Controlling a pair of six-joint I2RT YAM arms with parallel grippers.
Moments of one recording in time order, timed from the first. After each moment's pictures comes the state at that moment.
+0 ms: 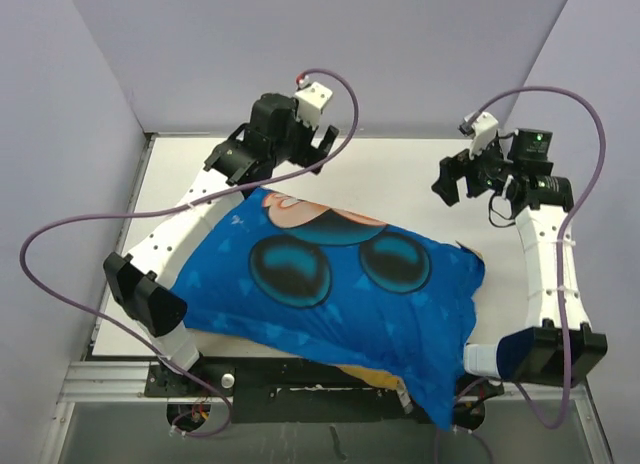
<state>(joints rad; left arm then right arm) -0.64 1.72 1.92 -0.55 -0.15 0.13 -0.10 1.34 1.48 -0.79 -0.58 -0.46</state>
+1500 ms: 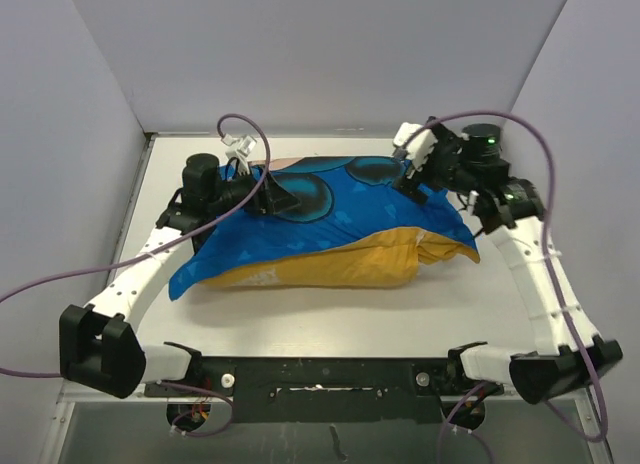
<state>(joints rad) -0.33 1.31 1.02 -0.10 0.65 -0.58 0.29 1.30 1.46 -0.67 -0.27 -0.85</state>
